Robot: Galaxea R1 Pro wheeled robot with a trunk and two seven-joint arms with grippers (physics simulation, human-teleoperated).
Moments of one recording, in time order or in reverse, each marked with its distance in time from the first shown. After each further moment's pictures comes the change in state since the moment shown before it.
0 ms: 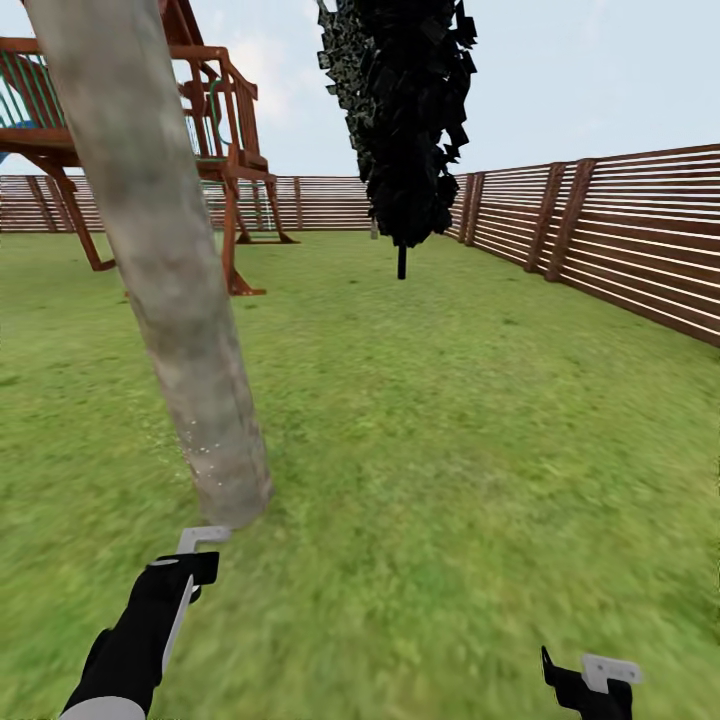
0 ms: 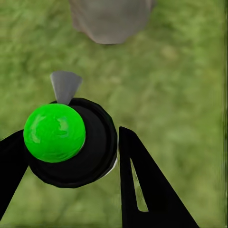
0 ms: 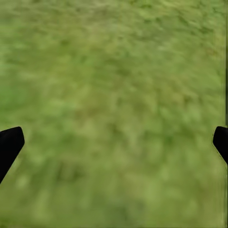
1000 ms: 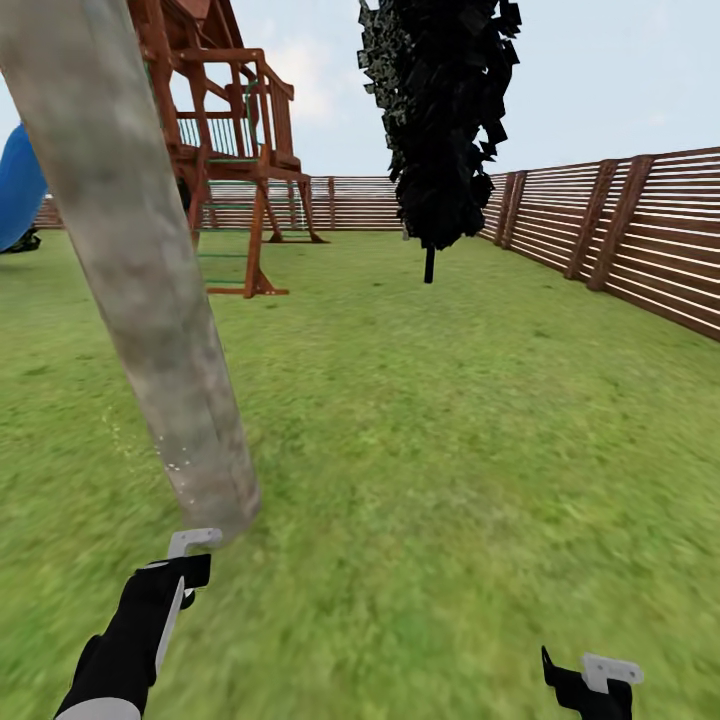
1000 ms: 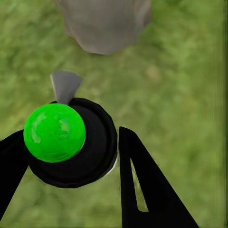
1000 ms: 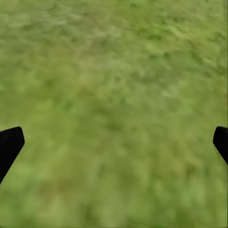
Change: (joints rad) left arm 0.000 -0.002 0.061 0.000 0.003 0.000 -0.007; right arm 0.000 0.000 0.000 0.000 0.000 0.000 0.000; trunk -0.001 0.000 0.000
